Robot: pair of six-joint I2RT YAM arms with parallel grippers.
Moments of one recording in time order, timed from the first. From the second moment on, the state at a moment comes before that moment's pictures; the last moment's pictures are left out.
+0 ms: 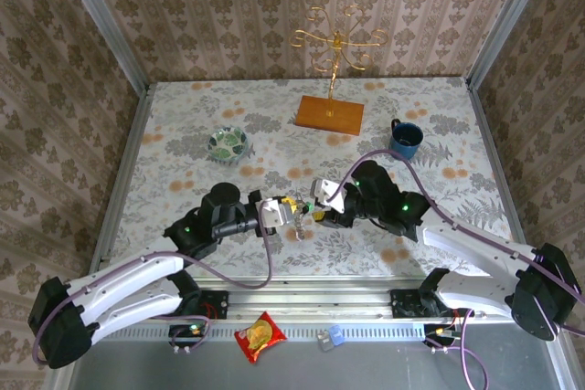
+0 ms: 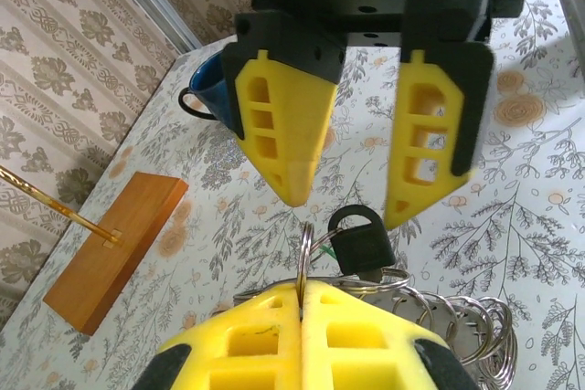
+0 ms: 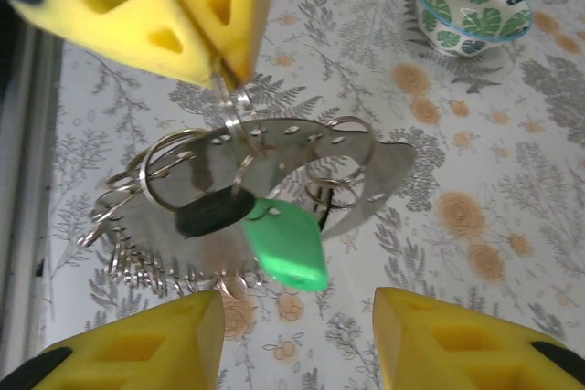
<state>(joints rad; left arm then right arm) -0.89 0.85 0.51 0.03 0.30 0.59 0.73 1.12 0.72 -0.24 -0.35 -0.49</state>
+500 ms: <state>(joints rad) -0.87 0.83 0.47 0.12 0.42 0.53 0.73 1.17 0.69 -0.08 -0.48 -0.43</state>
